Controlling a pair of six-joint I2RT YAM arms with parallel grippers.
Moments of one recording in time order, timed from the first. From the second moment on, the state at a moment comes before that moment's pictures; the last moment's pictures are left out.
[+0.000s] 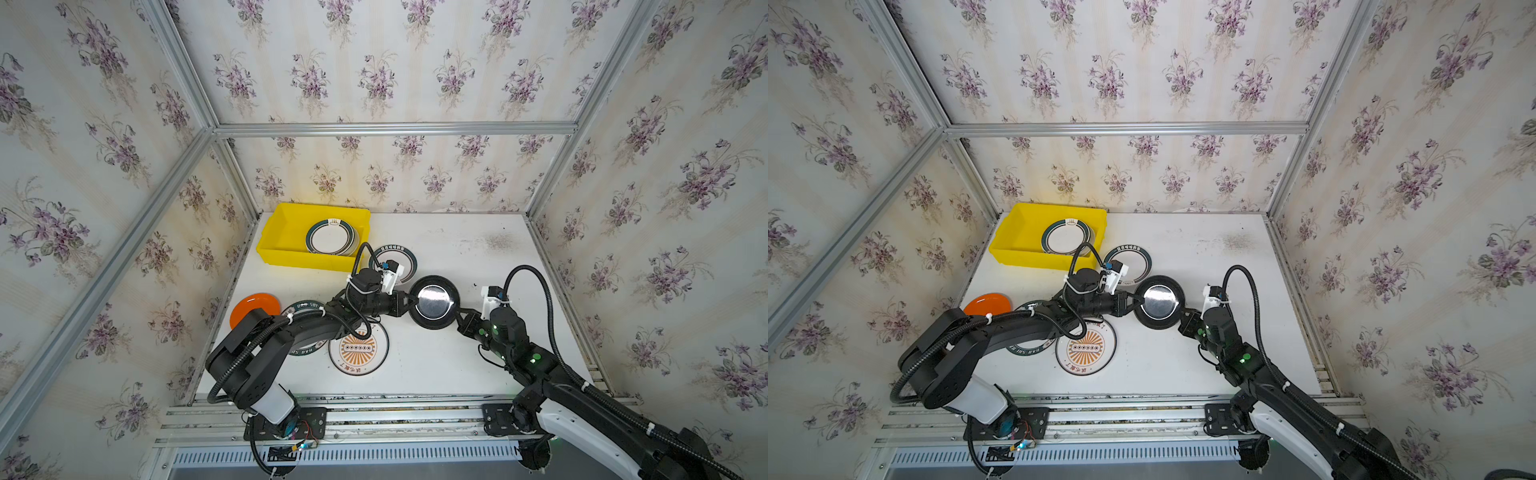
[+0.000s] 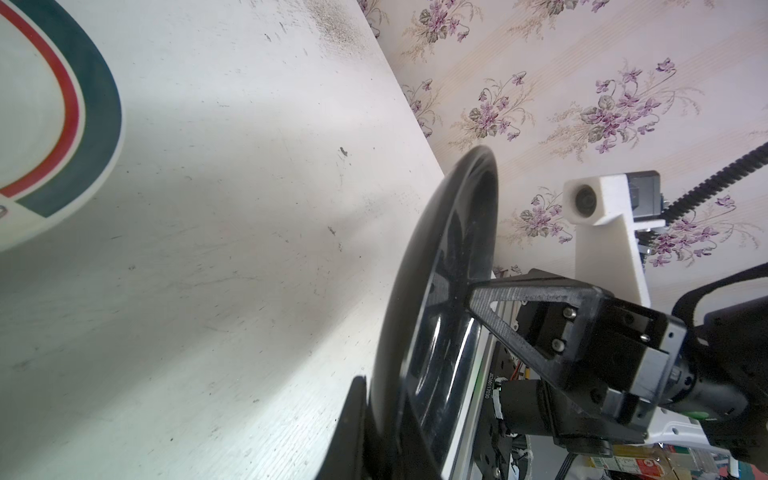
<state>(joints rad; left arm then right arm) -0.68 1.58 0.76 0.38 0.49 -0.62 0.57 0.74 0.30 -0.03 0.03 0.88</state>
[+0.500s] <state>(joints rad) -0.68 1.56 0.76 0.32 0.47 -0.55 0.57 0.72 0.31 0.00 0.01 0.88</state>
